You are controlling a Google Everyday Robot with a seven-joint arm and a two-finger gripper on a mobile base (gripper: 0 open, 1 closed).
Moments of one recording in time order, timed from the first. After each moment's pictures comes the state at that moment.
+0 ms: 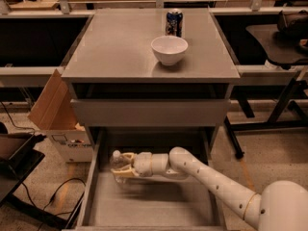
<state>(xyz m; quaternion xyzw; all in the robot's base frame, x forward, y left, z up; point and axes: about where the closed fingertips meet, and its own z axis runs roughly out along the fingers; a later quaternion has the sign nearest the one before) 0.577 0.145 0.479 -0.51 0.55 0.46 0.48</state>
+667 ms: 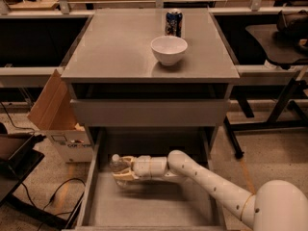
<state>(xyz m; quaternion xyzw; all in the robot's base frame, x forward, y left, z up) 0.578 0.146 0.448 -0.51 0.56 0.45 0.47</state>
